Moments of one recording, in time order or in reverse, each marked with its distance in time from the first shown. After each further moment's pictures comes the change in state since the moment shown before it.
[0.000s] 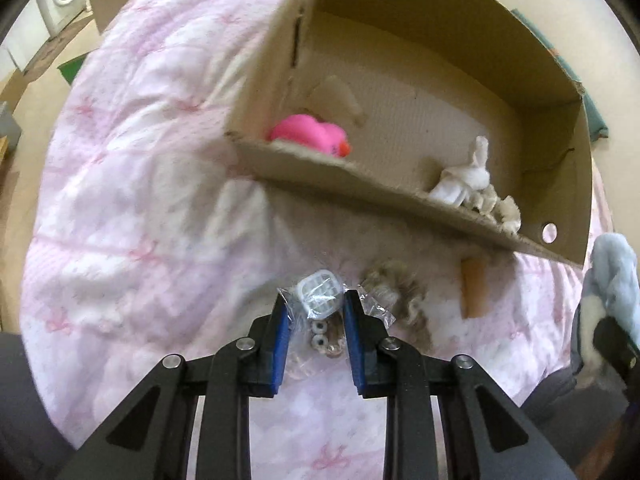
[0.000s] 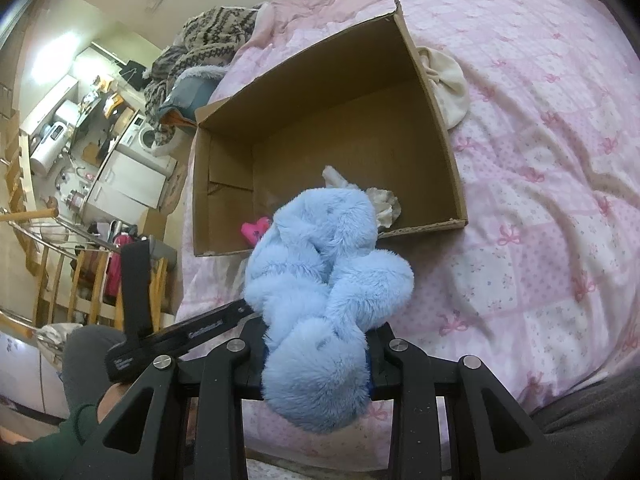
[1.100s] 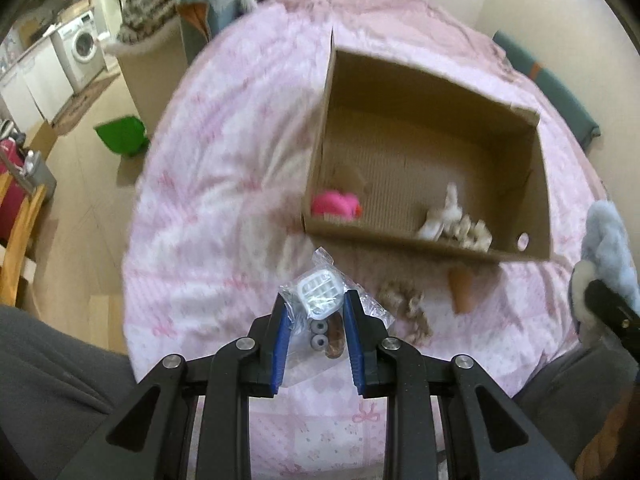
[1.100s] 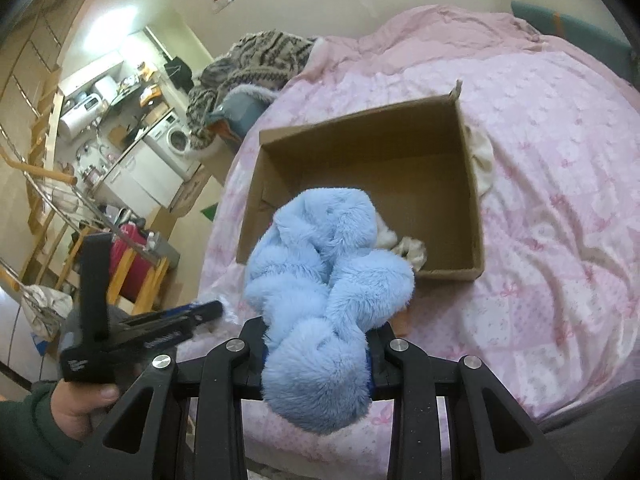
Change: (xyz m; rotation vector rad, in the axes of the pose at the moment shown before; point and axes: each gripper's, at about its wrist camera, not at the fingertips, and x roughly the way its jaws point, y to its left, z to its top) left arm -0.104 -0.010 -0.018 0.086 -0.232 0.103; right arm -0.041 0.044 -0.013 -0.202 -0.168 -0.005
